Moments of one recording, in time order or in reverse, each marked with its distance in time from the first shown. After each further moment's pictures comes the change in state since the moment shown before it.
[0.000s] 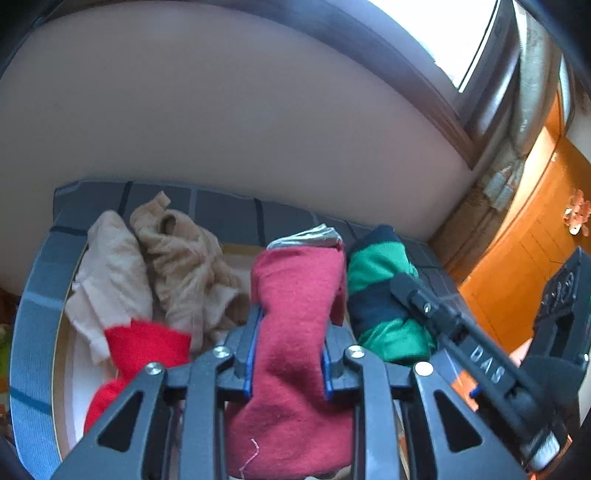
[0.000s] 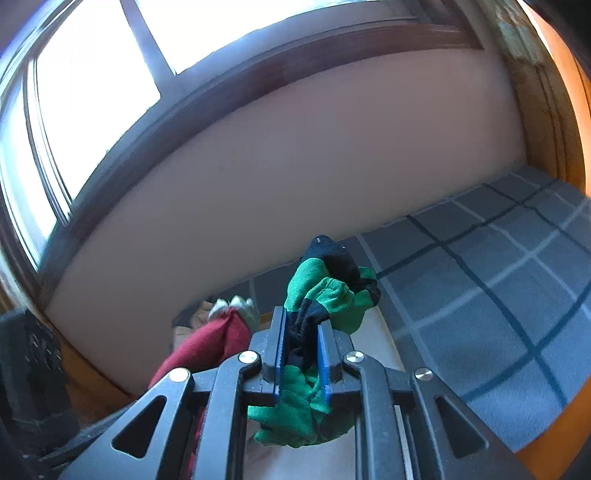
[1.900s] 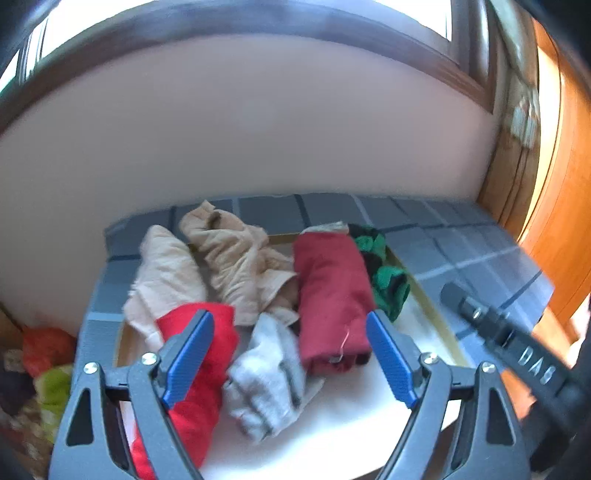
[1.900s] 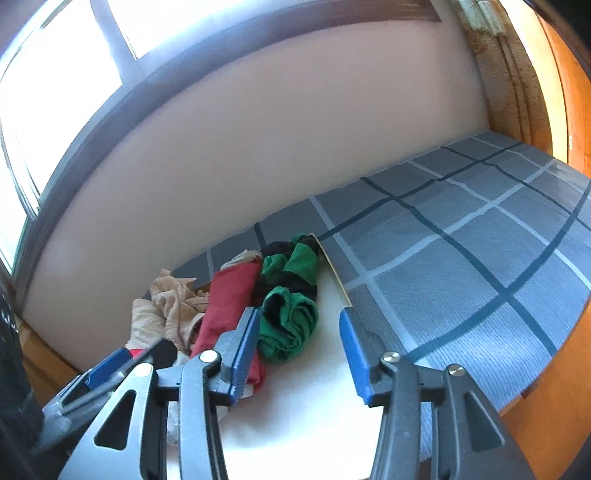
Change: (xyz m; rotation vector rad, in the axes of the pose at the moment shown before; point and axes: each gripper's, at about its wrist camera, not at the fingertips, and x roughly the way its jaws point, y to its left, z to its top) left arm -0.017 -0.019 -0.044 0.251 -0.035 0.287; right arm -0.020 -0.040 -0.047 0.087 0.048 -0.095
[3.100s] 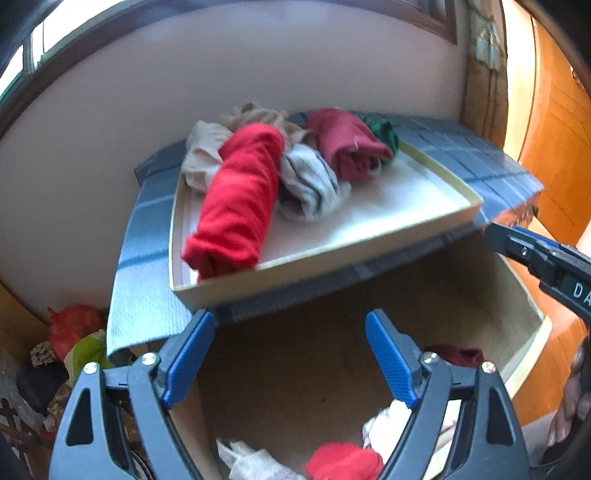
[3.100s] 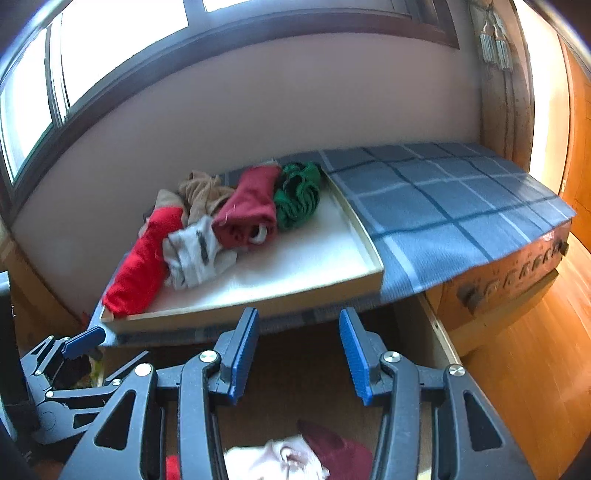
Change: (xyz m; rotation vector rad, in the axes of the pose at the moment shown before) left arm -0.060 0.039 -0.125 0.141 0.150 0.003; right arm -0.084 0.024 -0.109 -0.218 0.090 -0.102
